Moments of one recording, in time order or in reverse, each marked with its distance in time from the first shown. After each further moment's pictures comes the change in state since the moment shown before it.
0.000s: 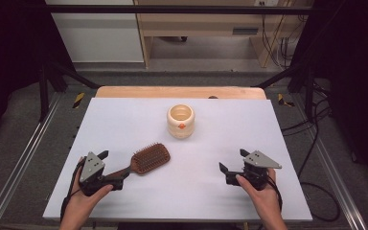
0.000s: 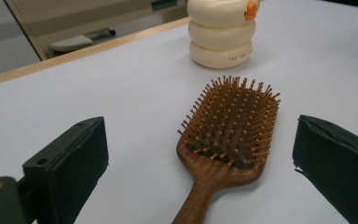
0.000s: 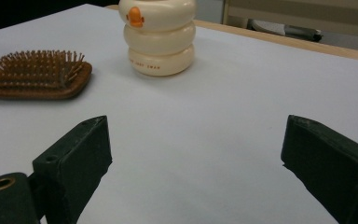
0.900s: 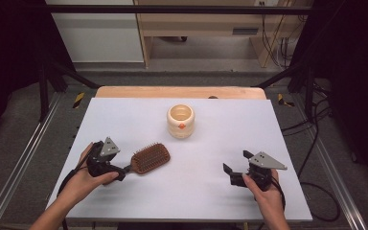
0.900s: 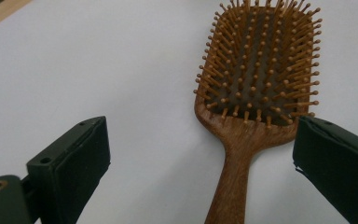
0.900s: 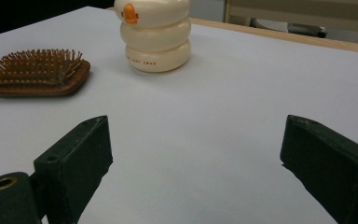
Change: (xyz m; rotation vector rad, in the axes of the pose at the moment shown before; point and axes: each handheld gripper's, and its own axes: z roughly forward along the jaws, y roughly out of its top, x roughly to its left) left arm 0.024 0.021 0.042 0.363 -0.086 0.160; right arm -0.012 -0.008 -0.005 -0.020 0.009 0.038
